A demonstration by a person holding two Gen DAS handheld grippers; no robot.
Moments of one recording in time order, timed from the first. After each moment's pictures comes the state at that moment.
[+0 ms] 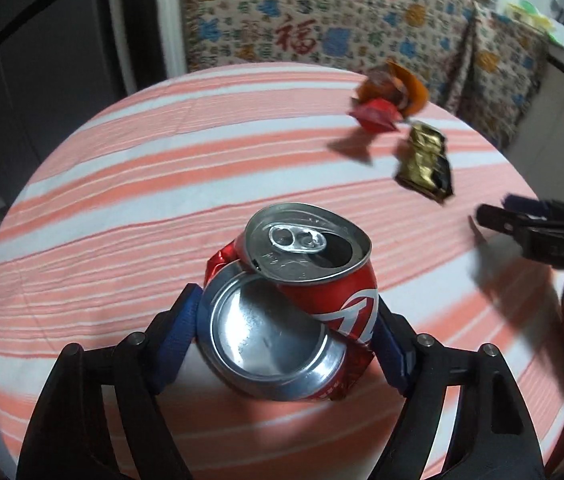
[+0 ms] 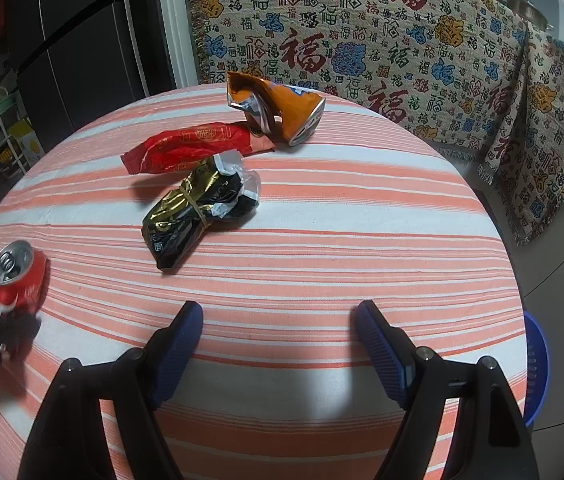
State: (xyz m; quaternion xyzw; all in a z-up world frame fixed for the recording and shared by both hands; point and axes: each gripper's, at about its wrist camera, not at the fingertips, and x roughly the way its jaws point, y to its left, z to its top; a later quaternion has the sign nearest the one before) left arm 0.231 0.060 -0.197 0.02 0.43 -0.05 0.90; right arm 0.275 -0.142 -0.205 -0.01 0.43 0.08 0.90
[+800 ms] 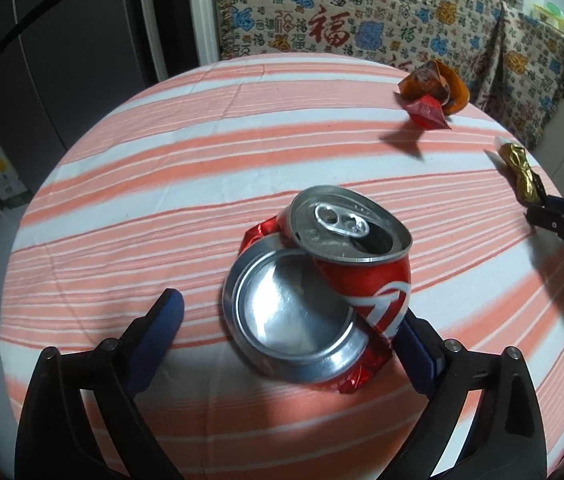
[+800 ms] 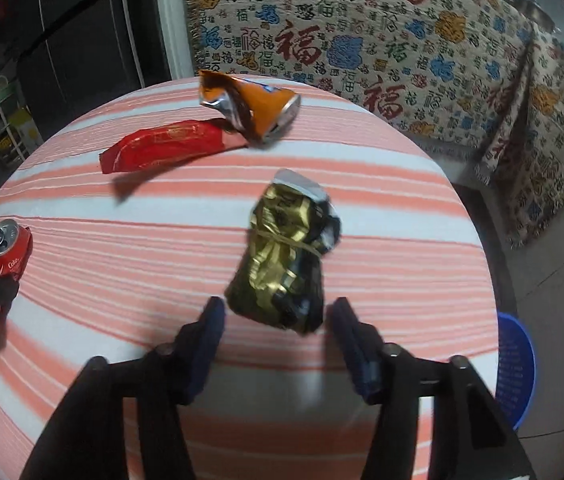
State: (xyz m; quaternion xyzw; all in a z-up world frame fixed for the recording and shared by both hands) left arm 0.227 0.085 -0.198 0.03 0.45 -0.01 0.89; right arm 0.276 -0.169 -0.203 -0.03 0.44 0.08 0.89
